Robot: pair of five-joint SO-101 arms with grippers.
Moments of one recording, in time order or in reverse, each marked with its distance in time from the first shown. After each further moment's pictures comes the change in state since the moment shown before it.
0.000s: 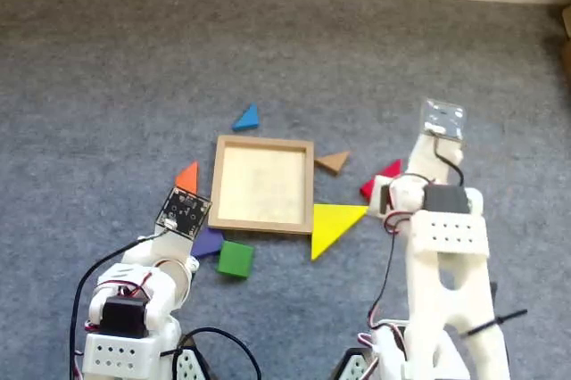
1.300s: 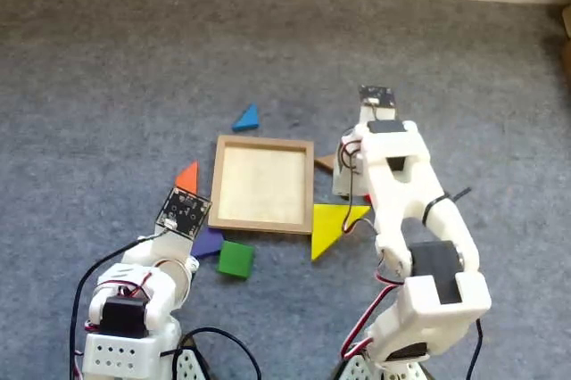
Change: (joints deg) left arm 0.0 0.0 0.0 0.0 0.0; right arm -7.6 42.8 -24.8 -0.4 -0.4
